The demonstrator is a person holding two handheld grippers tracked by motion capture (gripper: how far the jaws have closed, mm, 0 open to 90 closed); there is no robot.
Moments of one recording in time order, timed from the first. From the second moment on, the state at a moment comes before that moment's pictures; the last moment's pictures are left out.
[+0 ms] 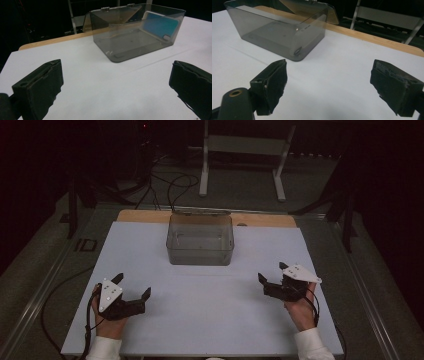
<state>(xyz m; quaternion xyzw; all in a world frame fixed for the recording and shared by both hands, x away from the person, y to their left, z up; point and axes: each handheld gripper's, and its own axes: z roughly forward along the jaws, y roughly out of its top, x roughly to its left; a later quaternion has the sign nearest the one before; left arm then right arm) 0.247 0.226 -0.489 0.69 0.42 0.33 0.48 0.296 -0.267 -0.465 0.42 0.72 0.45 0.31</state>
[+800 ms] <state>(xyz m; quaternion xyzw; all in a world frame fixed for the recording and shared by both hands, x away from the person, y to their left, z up) 0.246 0.230 -0.489 0.70 0.41 0.33 0.48 0.263 -0.289 -0.490 0.41 0.70 0.49 0.32</state>
